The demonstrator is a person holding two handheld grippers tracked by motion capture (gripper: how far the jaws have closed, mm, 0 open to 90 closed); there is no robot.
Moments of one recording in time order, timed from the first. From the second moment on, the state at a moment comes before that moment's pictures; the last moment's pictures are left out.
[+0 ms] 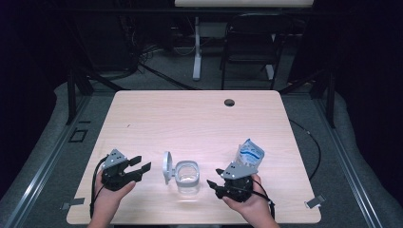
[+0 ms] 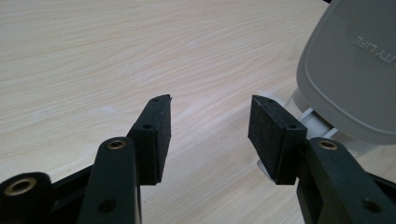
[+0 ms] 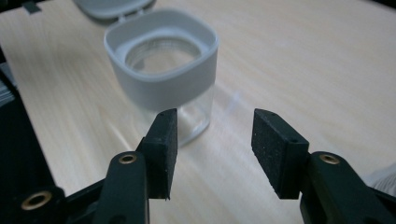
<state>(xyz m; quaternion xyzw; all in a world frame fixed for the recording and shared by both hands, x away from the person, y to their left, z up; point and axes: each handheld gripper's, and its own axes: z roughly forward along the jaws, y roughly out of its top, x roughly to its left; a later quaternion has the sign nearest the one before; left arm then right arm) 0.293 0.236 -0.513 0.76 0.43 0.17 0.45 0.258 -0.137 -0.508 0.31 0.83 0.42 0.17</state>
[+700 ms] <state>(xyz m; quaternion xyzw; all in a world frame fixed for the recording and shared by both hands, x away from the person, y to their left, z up) 0.295 0.238 -0.515 0.75 0.45 0.17 0.45 0.253 -0.166 -0.534 0.31 0.84 0.40 0.19</state>
